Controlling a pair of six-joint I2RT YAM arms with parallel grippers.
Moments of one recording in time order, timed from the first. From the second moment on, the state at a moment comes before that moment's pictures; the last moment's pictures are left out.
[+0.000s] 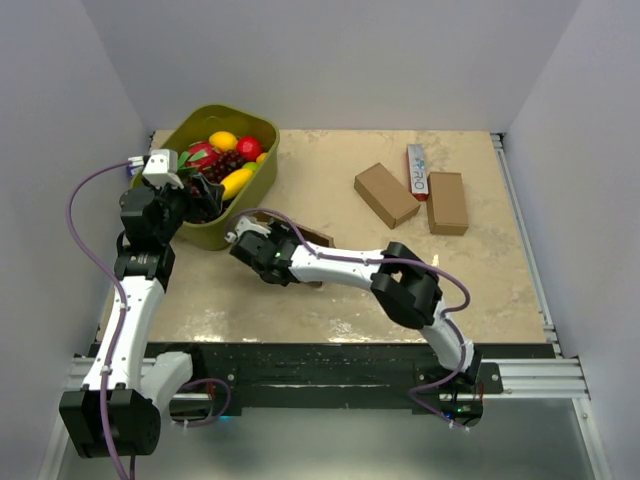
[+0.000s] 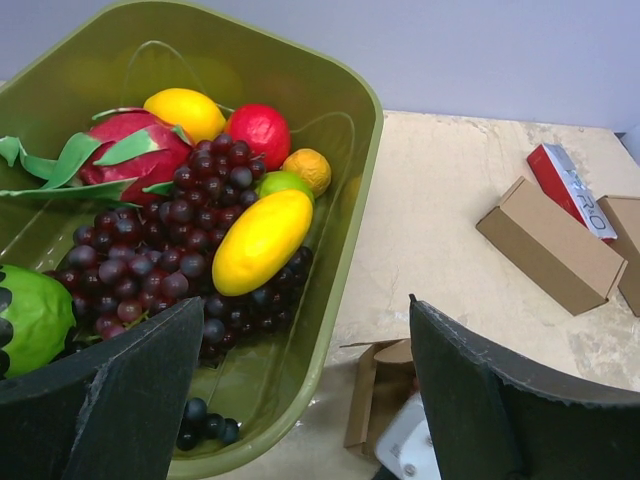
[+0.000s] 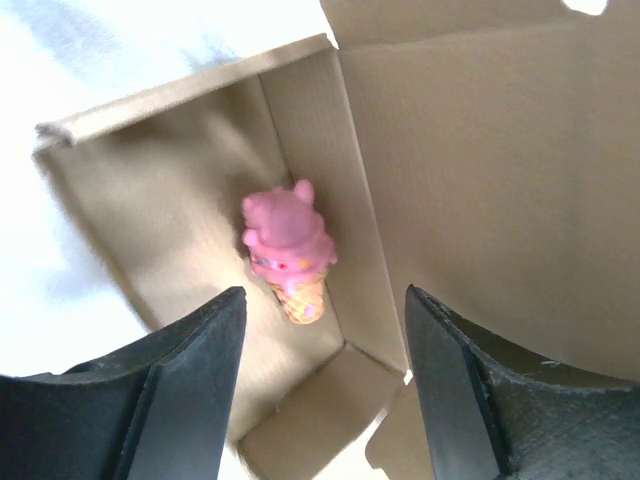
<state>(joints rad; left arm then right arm) 0.05 0.94 0.80 -0.02 0.27 -0.22 1.14 2.22 1.76 -0.58 0.81 -0.10</state>
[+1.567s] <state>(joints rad) -0.14 0.95 0.77 -0.03 0.36 -0.03 1.00 1.85 1.56 -0.47 0.37 -0.41</state>
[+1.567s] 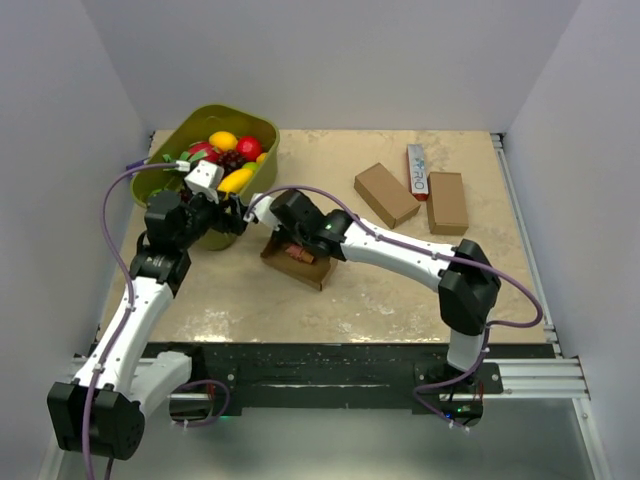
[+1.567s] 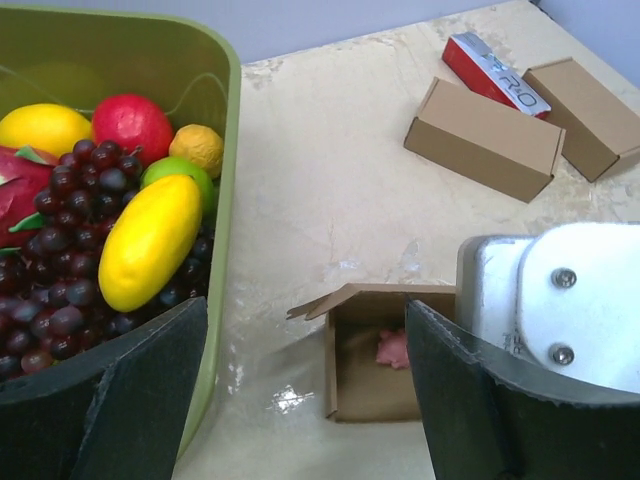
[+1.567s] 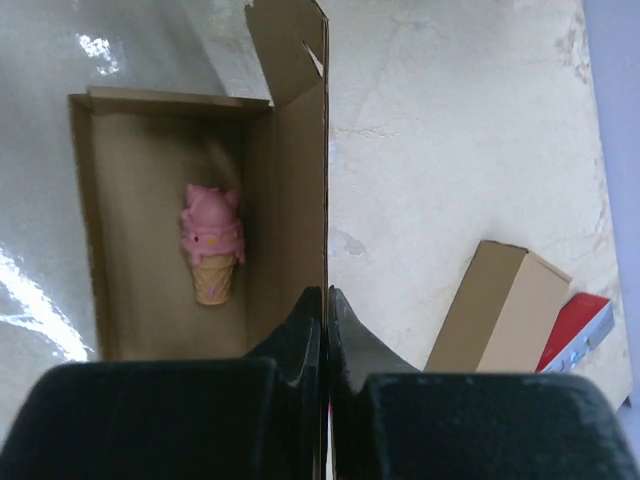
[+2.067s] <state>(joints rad) -0.16 0.96 0.77 -0.05 0.51 0.06 0.93 1.79 1.49 -0.44 0.24 -0.56</state>
